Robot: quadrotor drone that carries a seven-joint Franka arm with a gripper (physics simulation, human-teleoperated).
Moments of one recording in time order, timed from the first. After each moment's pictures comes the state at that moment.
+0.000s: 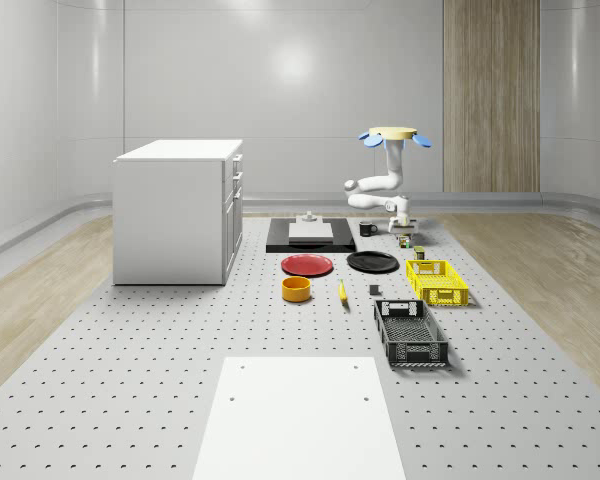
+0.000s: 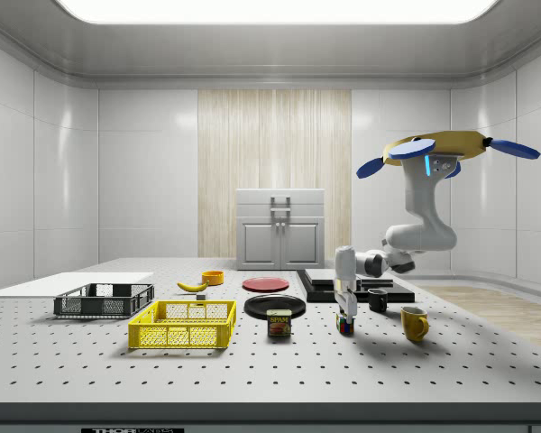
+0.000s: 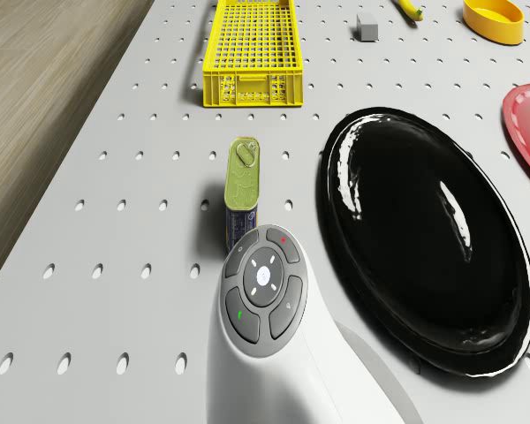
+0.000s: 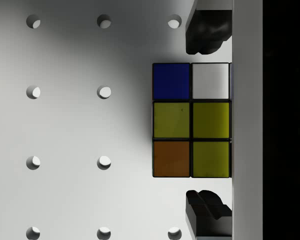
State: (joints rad) arm -1.13 -1.33 1.11 -2.81 -2.08 1.49 1.62
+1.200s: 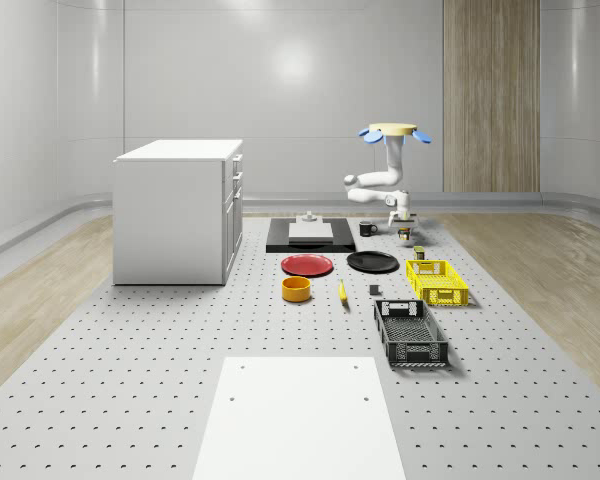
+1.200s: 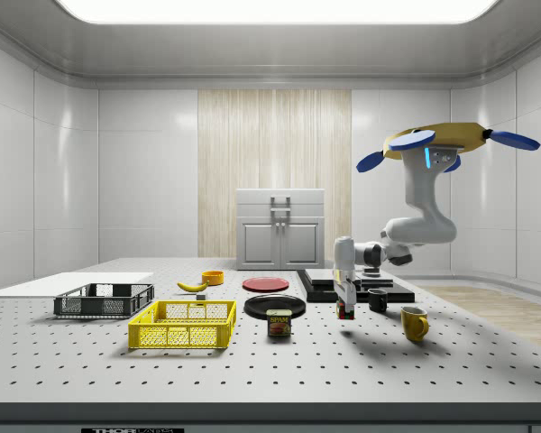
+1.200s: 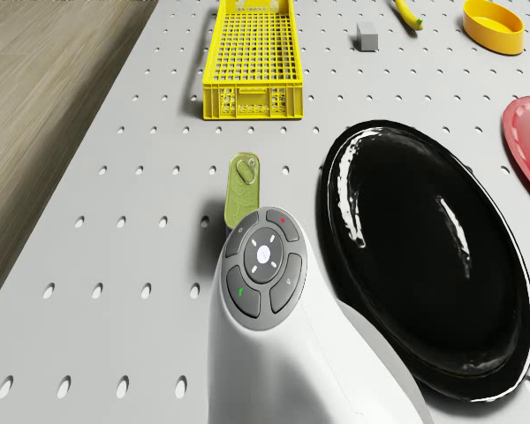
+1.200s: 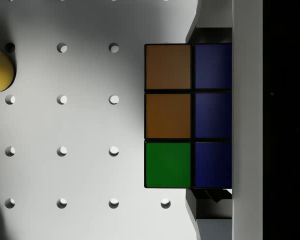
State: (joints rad) arm -1.15 -1.35 1.17 -2.81 -2.02 1.49 1.63
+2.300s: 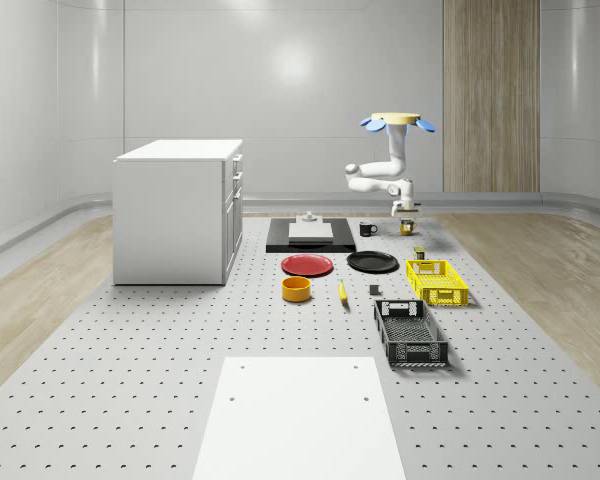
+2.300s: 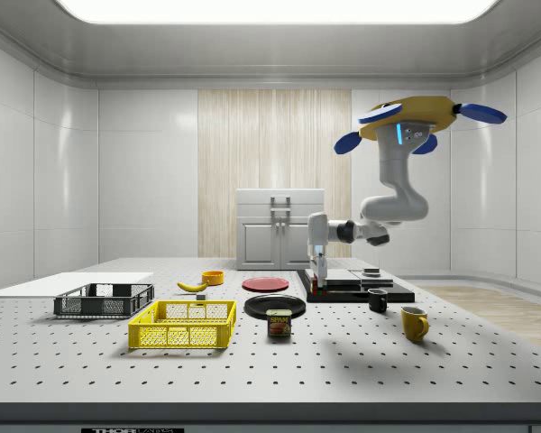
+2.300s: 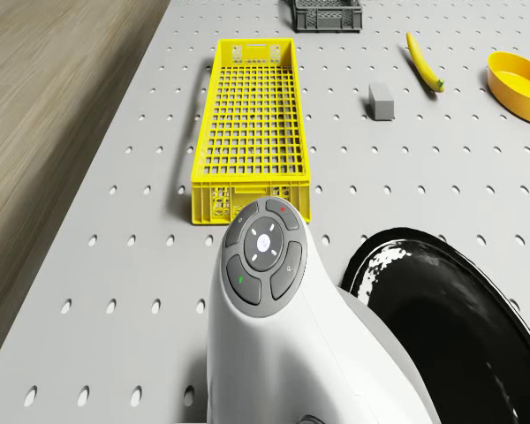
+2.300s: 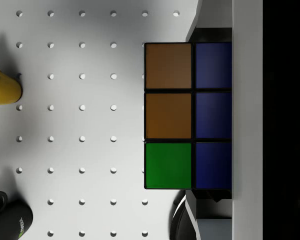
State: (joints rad) arm -1.16 -1.39 1.20 -2.82 -1.98 1.51 1.65
